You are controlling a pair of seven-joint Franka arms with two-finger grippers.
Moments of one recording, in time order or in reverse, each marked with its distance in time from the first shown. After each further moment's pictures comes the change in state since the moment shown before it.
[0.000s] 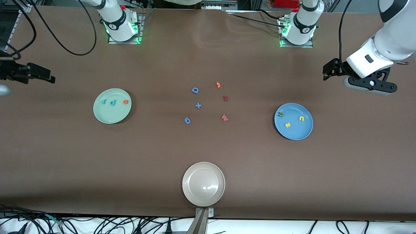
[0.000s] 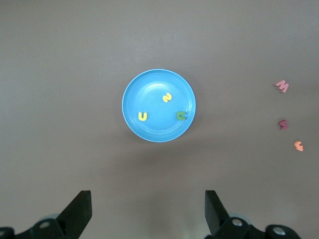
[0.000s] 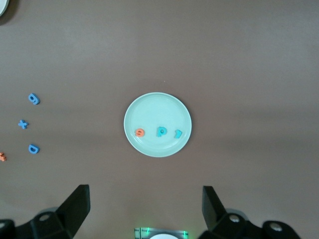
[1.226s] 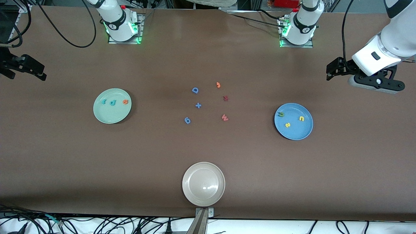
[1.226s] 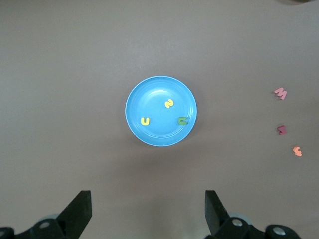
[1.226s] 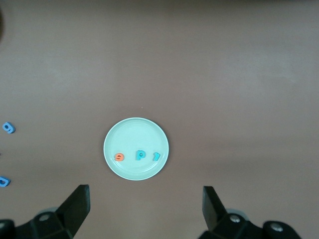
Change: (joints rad) left arm 0.008 0.001 0.005 0.029 0.000 -0.002 -0.002; right arm -0.546 -0.134 0.664 -0.112 -0.208 0.178 0.119
